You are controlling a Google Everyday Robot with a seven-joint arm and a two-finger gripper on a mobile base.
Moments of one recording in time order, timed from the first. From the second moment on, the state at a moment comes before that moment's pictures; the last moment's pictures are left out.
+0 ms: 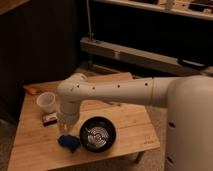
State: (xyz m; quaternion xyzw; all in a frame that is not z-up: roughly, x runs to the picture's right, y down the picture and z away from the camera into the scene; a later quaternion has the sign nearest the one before) arm -0.195 0.189 0.670 -0.24 -0.41 -0.54 0.69
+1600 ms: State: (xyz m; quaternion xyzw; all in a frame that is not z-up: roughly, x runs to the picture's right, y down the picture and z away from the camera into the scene) arm -0.195 0.189 0.670 -0.24 -0.41 -0.54 0.69
